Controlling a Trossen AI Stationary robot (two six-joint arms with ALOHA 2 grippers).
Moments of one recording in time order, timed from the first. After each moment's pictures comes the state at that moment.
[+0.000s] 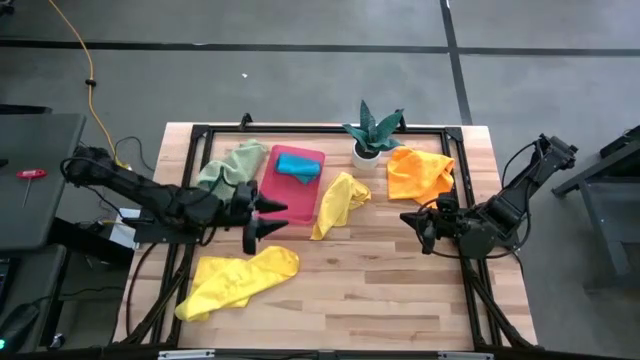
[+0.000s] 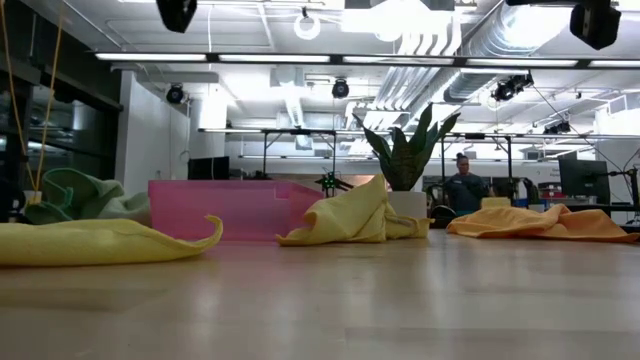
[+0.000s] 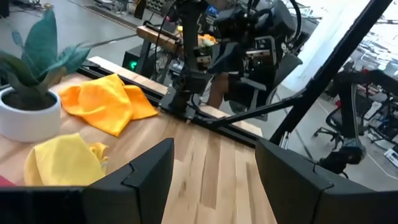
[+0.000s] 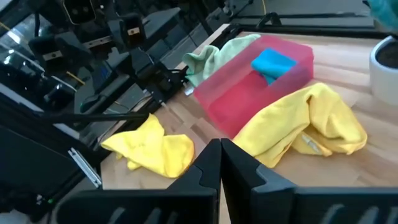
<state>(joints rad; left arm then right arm) -0.24 0.98 0.69 0.15 -0.43 -0.45 0.75 0.84 0.74 -0.48 0.99 1.11</state>
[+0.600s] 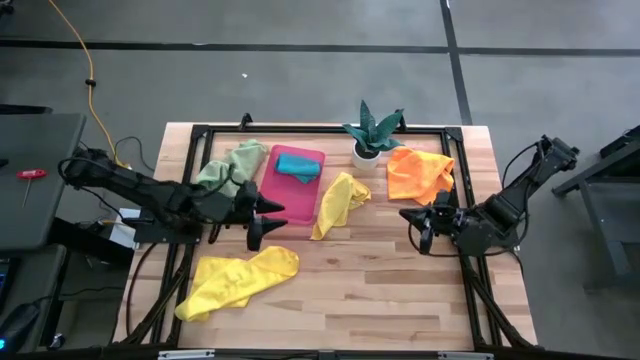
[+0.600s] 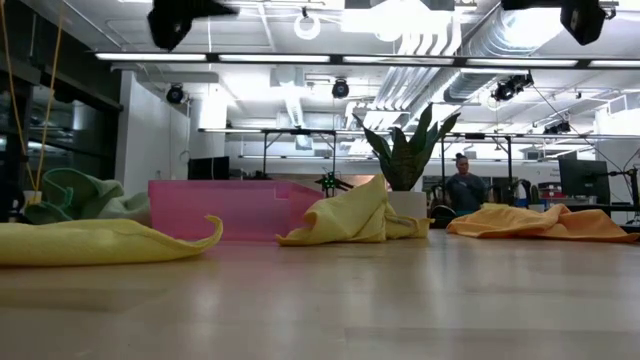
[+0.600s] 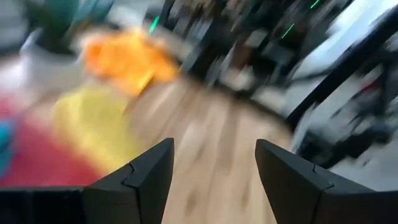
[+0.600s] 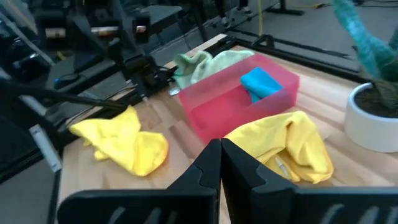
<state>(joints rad) -0.18 0.99 0.76 -0.16 -0.39 -0.60 0.71 0.84 0.74 -0.48 1.00 0.88</state>
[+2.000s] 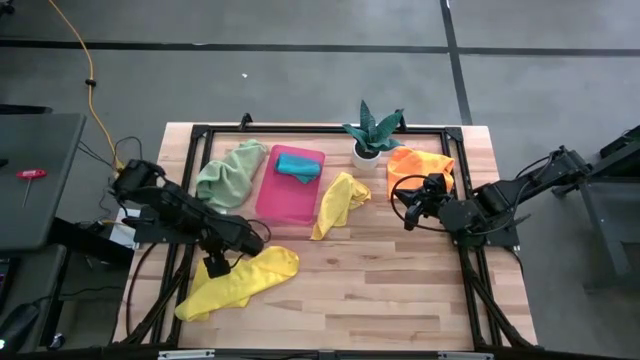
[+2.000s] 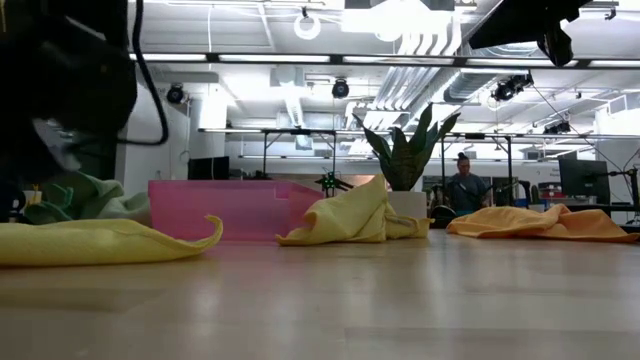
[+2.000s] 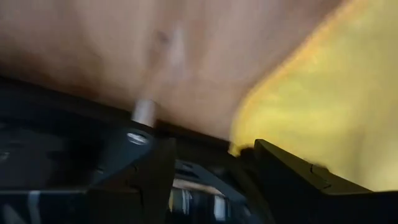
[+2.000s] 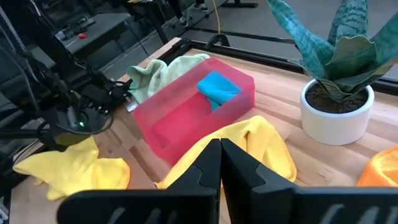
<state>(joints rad) -0.24 1.62 0.72 -1.22 0.35 -0.65 0.42 0.84 0.74 -0.49 0.86 0.89</state>
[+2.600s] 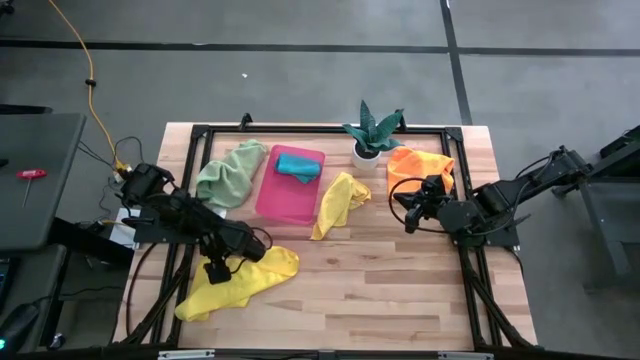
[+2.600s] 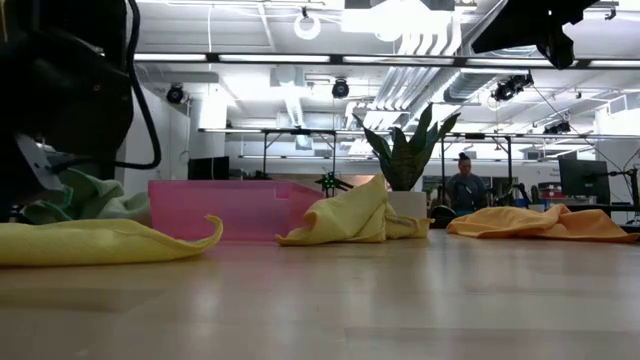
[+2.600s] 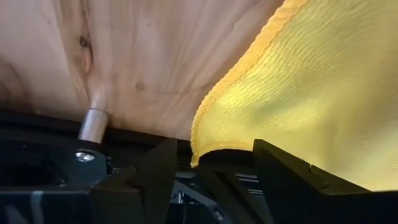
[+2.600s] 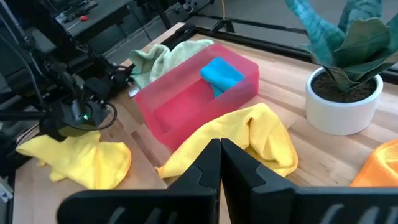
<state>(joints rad) -0.27 1.70 0.72 -1.15 0.44 -0.62 0.42 0.84 0.74 -0.52 0.80 0.89</state>
